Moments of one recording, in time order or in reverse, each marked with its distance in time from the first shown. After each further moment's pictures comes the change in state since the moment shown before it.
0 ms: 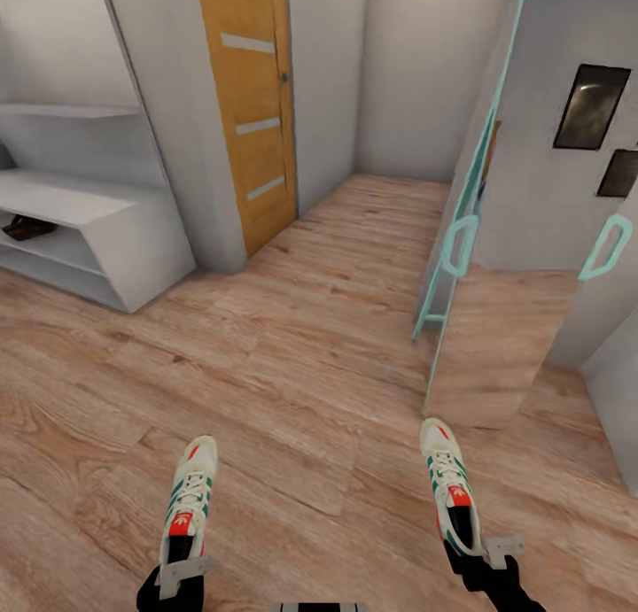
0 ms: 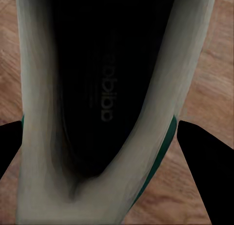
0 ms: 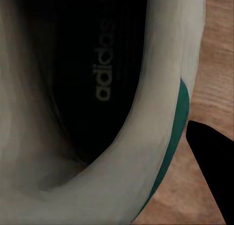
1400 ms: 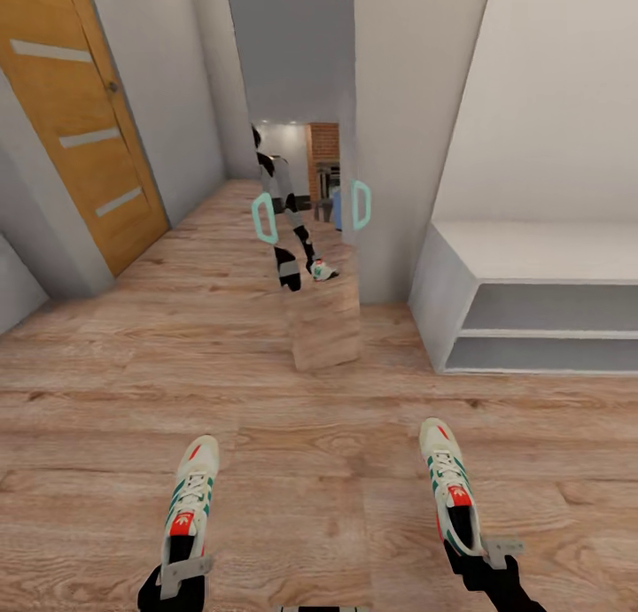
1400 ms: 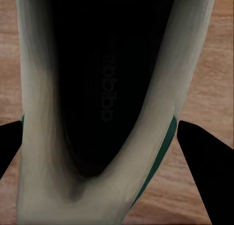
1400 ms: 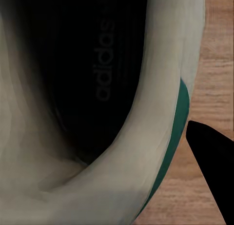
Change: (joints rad) left arm 0.000 -0.001 -0.002 0.000 -0.007 0.001 0.000; right arm 0.000 0.000 0.000 0.000 0.000 0.000 0.000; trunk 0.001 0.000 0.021
